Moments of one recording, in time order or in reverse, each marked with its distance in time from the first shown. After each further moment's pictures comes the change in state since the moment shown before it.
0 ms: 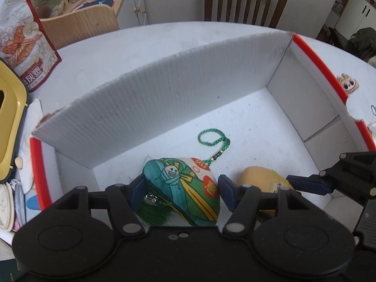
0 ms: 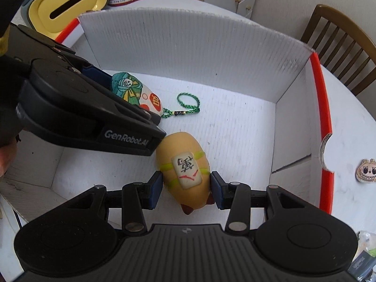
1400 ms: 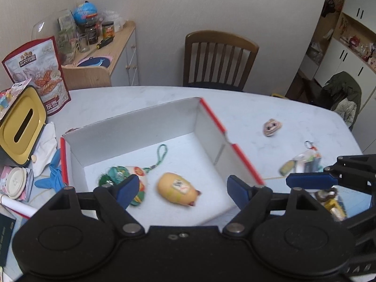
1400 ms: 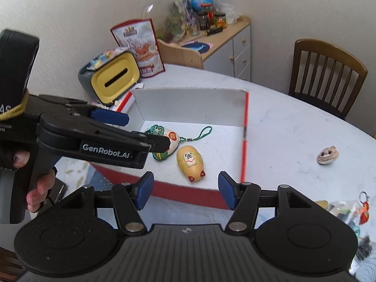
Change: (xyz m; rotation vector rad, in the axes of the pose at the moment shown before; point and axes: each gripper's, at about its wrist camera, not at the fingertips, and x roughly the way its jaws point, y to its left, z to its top) left arm -0.158 -0.081 -0.062 -0.086 -0.304 -0.076; right arm -0.190 -0.059 -0.105 0.091 -0.333 0.177
